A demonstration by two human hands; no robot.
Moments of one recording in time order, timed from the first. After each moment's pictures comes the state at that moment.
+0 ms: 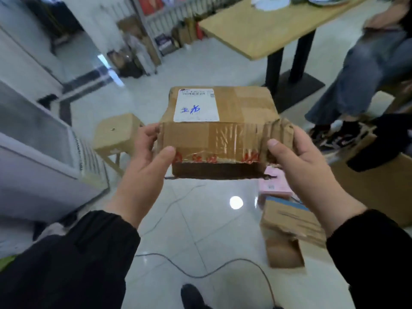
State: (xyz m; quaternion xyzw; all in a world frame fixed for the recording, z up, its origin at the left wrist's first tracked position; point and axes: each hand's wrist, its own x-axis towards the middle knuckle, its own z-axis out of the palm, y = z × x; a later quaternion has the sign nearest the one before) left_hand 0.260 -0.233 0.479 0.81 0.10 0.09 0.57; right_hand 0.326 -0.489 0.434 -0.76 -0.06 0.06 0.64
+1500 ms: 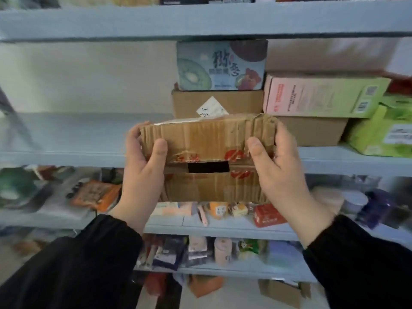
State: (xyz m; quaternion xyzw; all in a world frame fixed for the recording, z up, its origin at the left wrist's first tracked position) left_hand -0.497 -0.288 0.726 0.35 0.63 0.69 -0.03; right_hand -0.323 -0.123 0.736 -0.19 -0.80 0.33 0.47
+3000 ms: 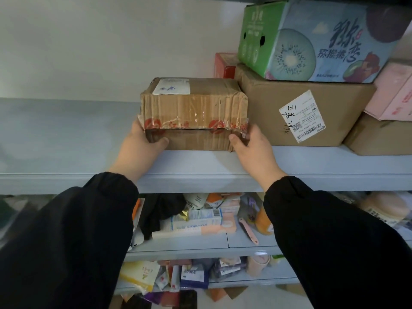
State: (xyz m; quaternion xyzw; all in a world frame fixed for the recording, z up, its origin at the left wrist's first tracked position) left_hand -0.863 -0.283 0.686 0.33 0.80 0.50 0.06; right_hand -0.669 -0.106 0.676 -0.34 -0.82 0.29 0.36
